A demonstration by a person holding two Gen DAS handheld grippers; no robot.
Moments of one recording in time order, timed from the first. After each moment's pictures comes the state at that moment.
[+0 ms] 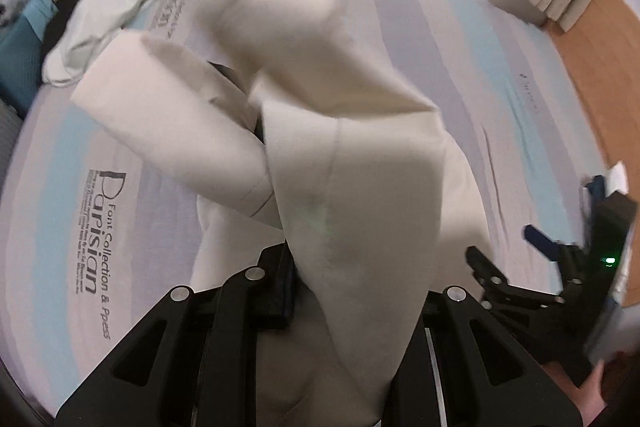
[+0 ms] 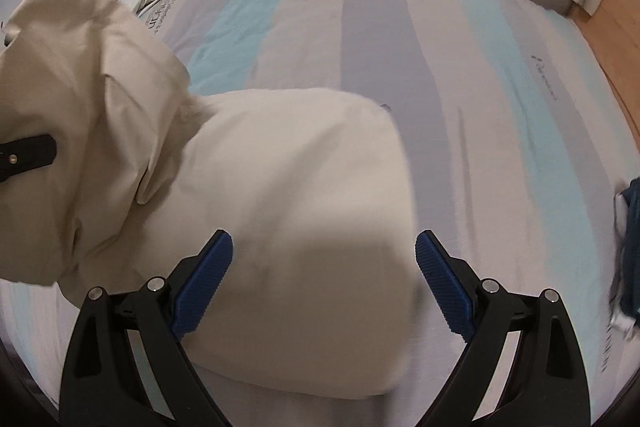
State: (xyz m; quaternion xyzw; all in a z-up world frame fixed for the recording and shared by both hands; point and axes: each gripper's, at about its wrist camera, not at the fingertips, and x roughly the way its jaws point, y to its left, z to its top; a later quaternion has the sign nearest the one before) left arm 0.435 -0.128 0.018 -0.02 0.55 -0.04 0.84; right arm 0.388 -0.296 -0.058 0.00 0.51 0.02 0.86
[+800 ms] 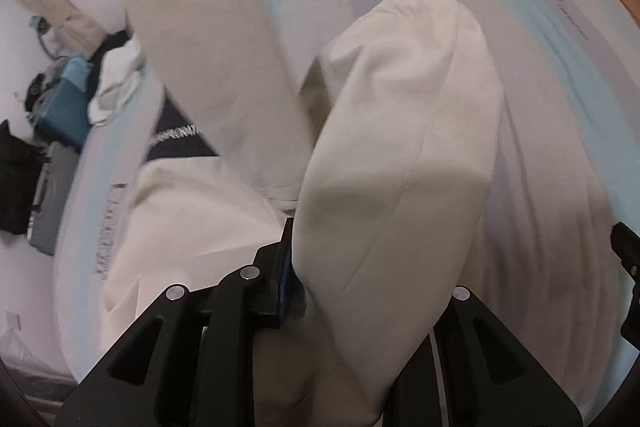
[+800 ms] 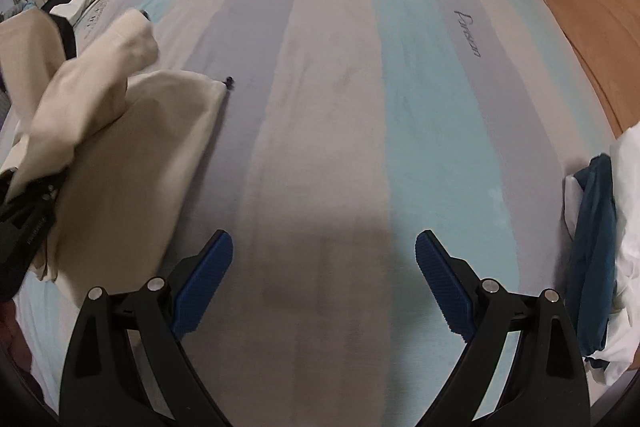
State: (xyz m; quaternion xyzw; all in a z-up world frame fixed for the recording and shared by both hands) left arm 0.431 -0.345 -0.074 0.13 0.53 0.08 0.83; right arm 0.376 -0.488 -0.087 -0.01 0.54 -0.01 0.84
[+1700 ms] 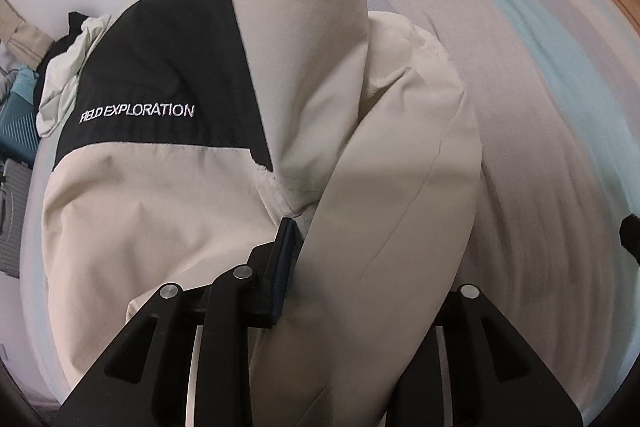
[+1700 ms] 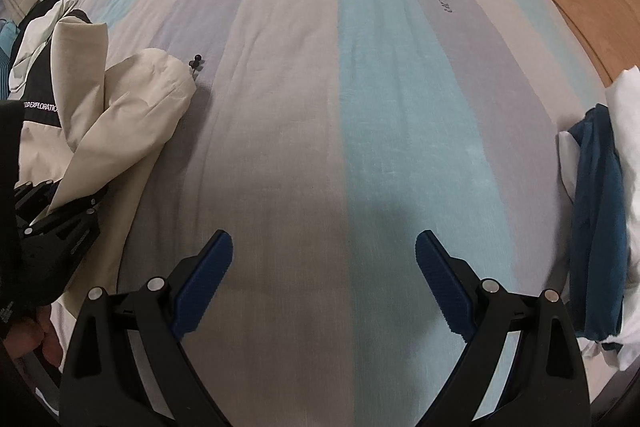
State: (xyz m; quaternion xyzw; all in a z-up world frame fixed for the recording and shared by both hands) left arm 0.435 -0.389 -0.142 0.13 0.56 0.01 0.82; right arm 0.365 -0.528 -0.111 0.02 0.56 -0.04 0.82
